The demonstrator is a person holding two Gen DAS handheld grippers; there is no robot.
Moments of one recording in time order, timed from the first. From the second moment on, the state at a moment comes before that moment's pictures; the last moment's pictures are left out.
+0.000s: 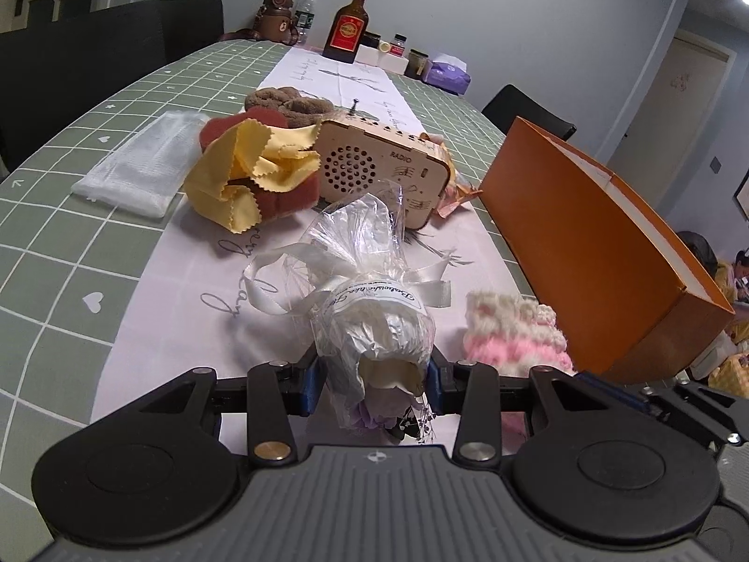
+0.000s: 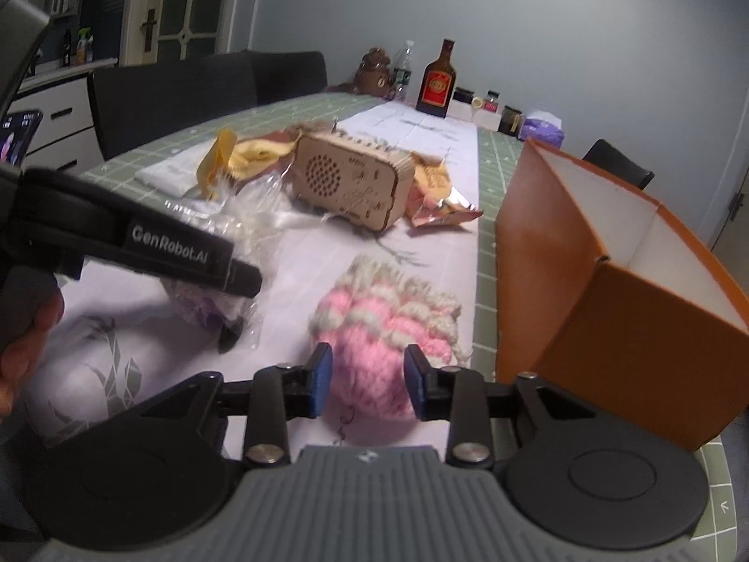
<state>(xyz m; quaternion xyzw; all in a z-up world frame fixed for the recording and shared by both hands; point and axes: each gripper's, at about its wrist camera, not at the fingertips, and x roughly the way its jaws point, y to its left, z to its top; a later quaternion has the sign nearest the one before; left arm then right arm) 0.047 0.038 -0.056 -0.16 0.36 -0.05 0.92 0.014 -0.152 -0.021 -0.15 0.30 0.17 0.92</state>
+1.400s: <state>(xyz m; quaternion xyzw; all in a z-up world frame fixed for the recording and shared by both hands) 0.048 0.035 -0.044 -0.13 0.35 -0.04 0.93 0.043 -0.144 -0.020 -0.11 0.29 0.16 0.94</state>
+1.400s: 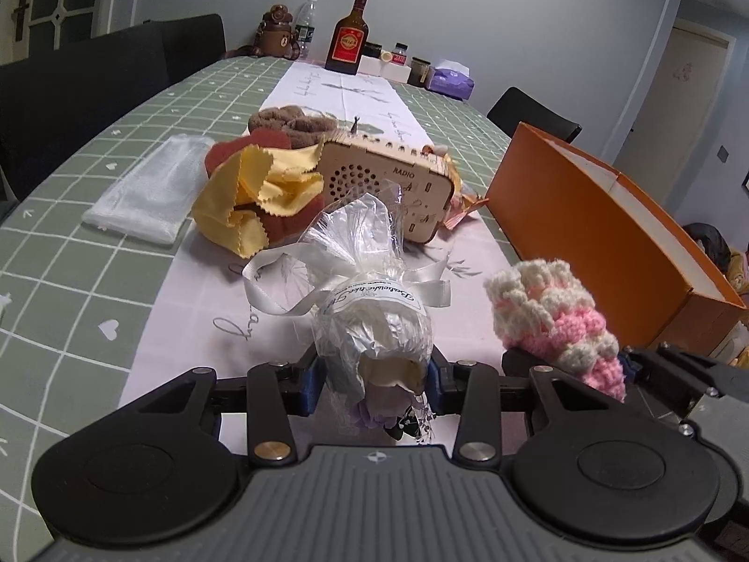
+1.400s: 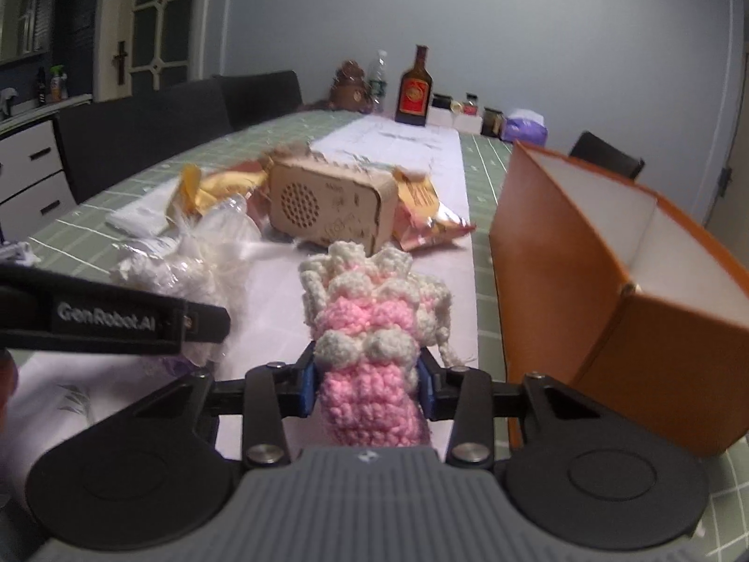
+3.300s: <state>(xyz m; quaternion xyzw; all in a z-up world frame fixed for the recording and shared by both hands) 0.229 -0.200 0.018 0.02 0.50 -0.13 0.85 0.240 -0.334 0.021 -0.19 0.47 0.17 0.85</state>
